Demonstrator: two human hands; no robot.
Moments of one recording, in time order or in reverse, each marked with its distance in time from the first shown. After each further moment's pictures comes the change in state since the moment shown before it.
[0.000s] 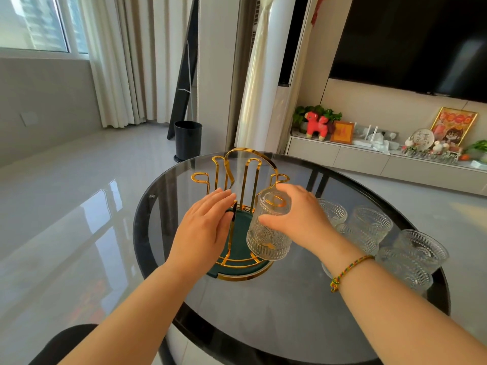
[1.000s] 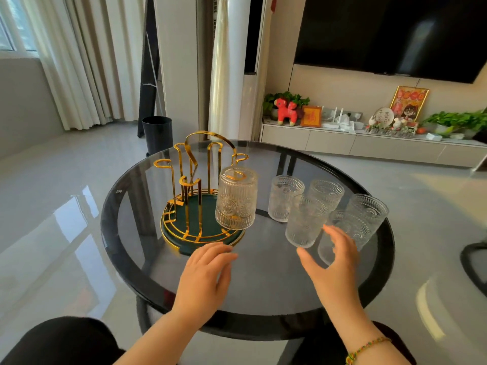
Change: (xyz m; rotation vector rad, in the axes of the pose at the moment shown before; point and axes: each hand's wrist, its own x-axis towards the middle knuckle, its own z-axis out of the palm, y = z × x) left_hand -0.088 0.024 0.056 -0.009 -0.122 0.181; right_hand -0.134 0.099 0.005 0.196 0.562 0.182
